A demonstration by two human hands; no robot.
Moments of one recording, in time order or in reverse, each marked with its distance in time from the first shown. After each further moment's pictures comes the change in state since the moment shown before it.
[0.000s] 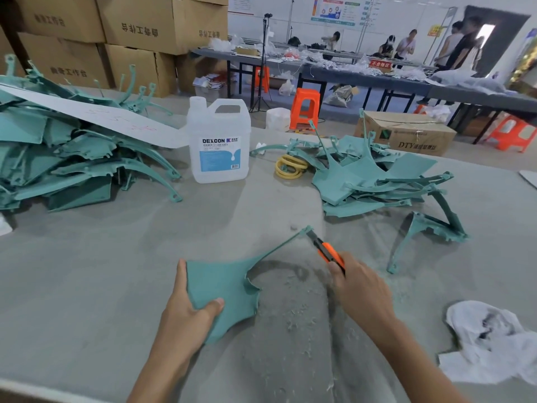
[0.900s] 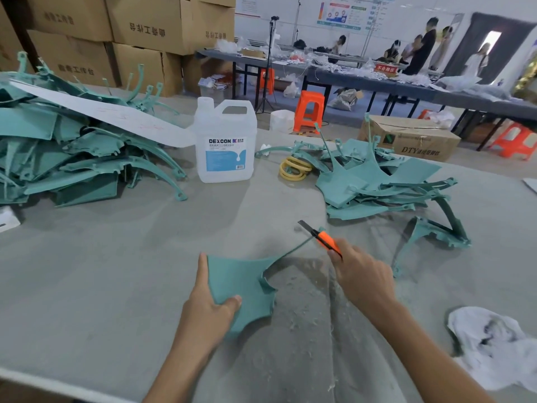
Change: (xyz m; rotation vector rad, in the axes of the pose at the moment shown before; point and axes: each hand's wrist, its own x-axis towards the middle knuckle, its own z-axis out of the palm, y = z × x) left_hand -0.002 0.007 0.023 0.077 -0.007 0.060; right_hand 0.029 0.007 0.004 -0.287 0.172 -0.191
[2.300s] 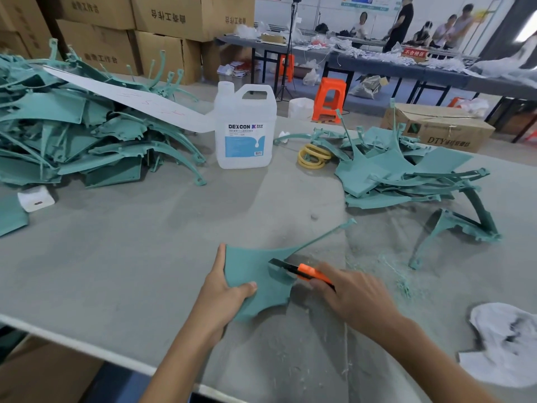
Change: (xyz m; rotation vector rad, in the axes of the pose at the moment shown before) left_hand 0.000 -0.004 -0.002 -0.346 -0.116 -0.131; right_hand -0.043 -0.030 -0.006 0.128 -0.236 -0.313
